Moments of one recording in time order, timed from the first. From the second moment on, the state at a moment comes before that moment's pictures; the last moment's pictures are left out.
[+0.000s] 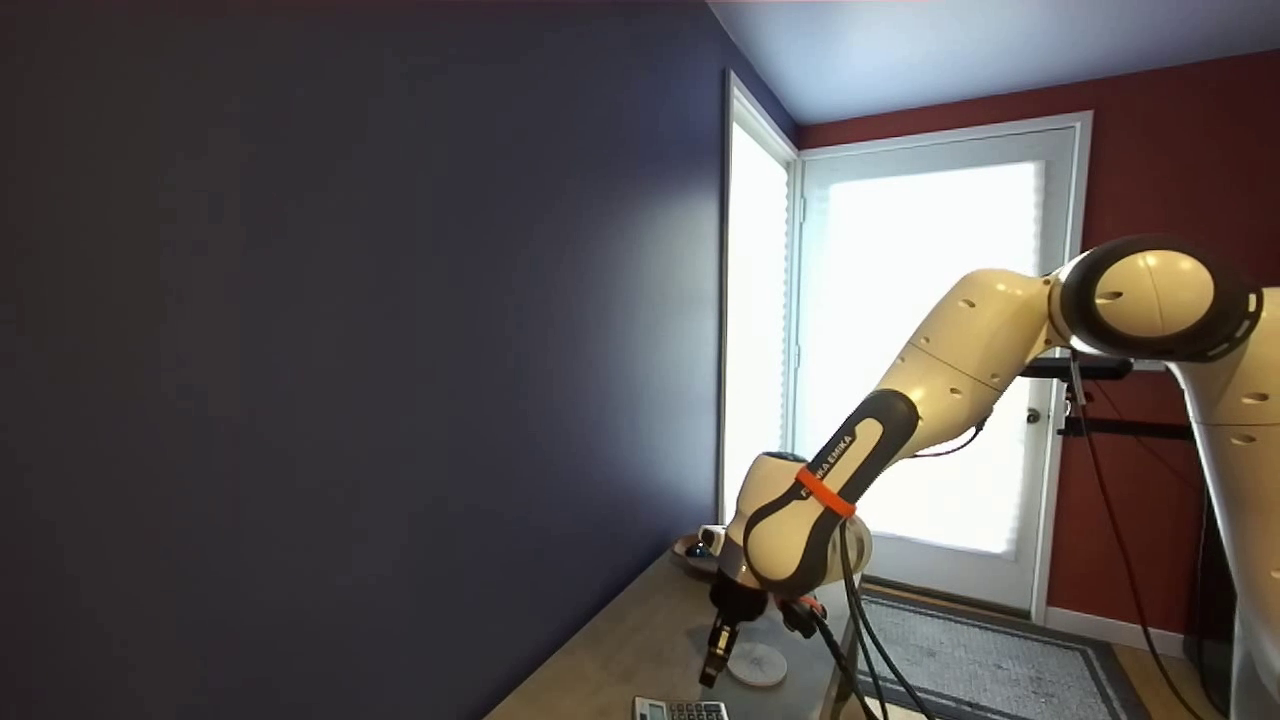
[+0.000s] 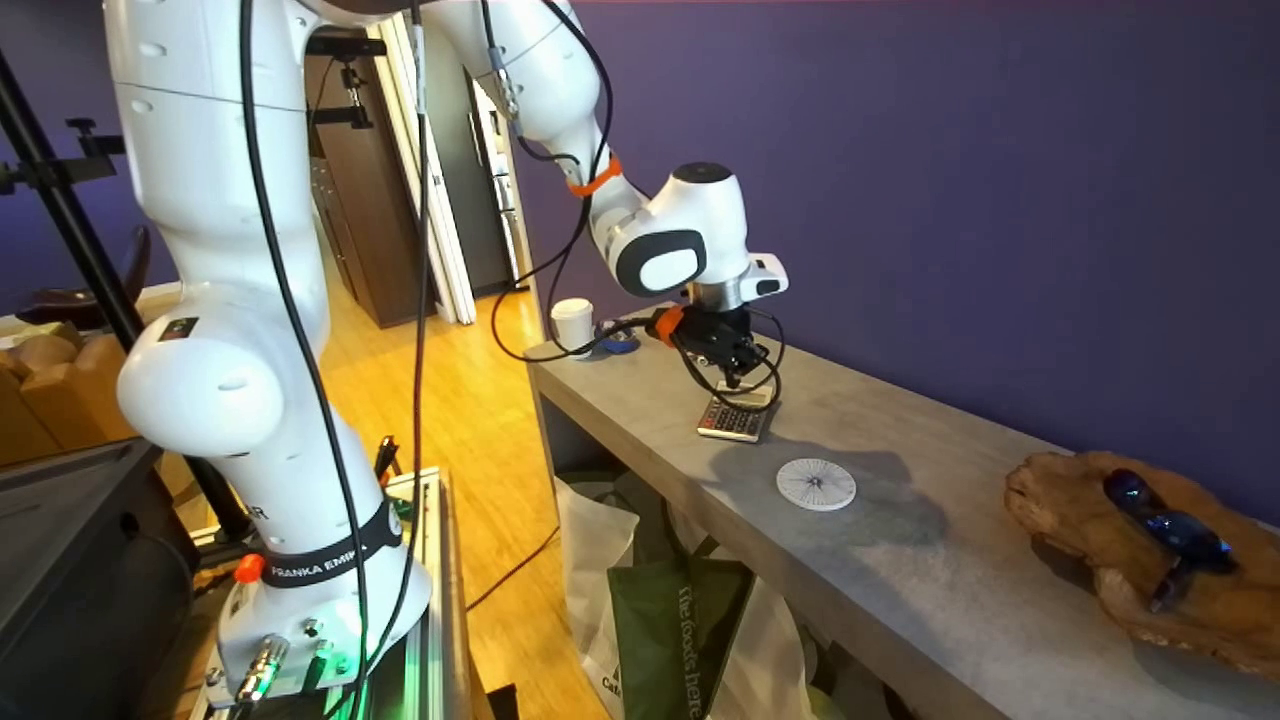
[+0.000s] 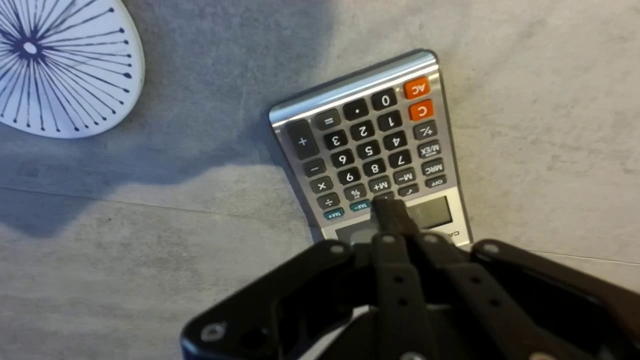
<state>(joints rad) 0.00 0.26 0.23 -2.38 0.30 2.89 -0.54</state>
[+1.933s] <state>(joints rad) -0.18 0.51 0.36 -2.27 0.03 3.07 -0.48</state>
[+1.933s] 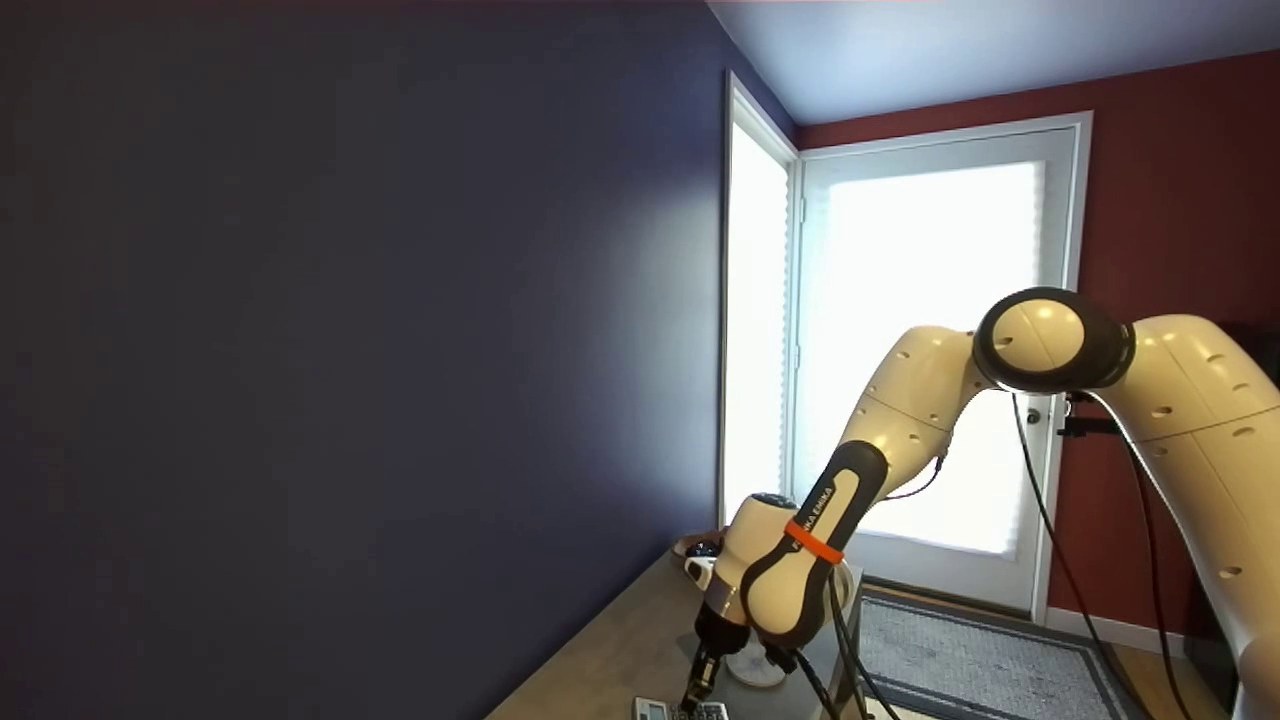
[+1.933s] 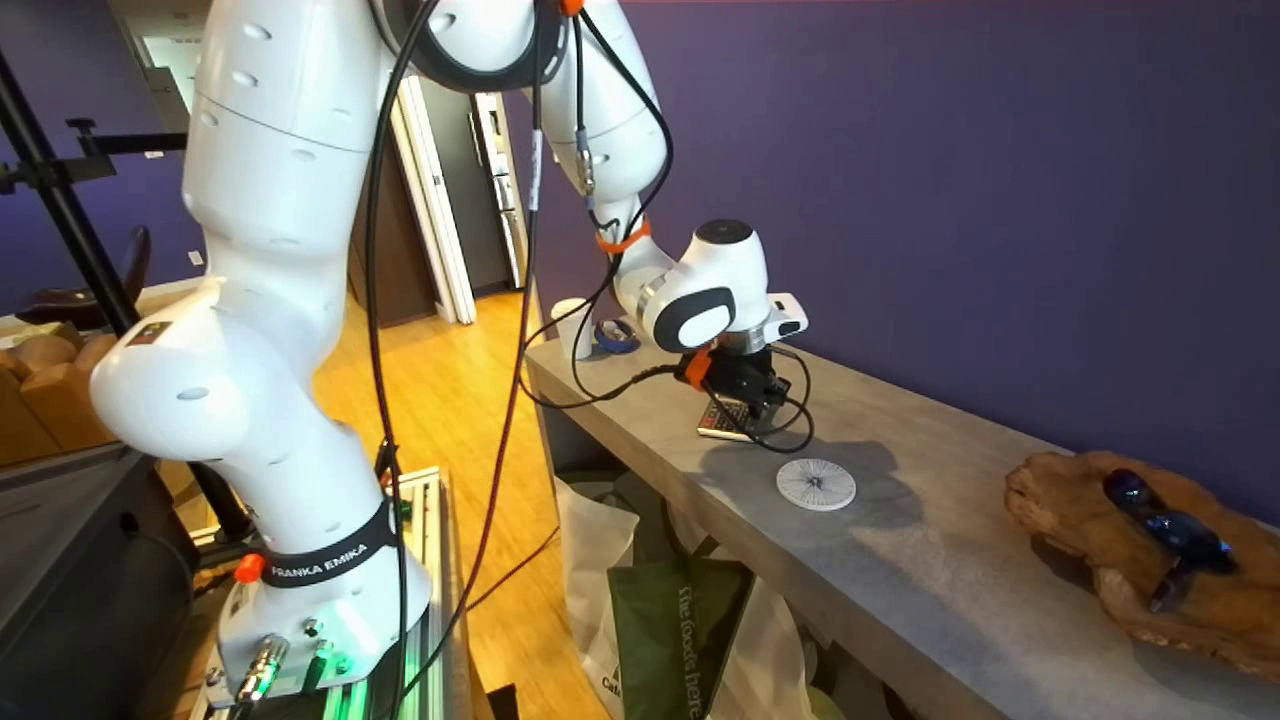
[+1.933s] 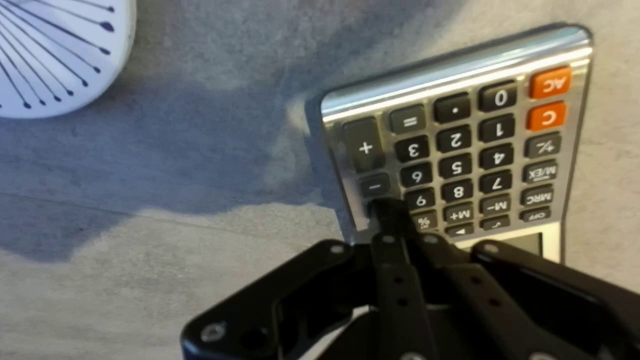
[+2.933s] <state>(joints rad) -0.19 0.48 0.38 -2.27 0.00 3.07 -0.44</state>
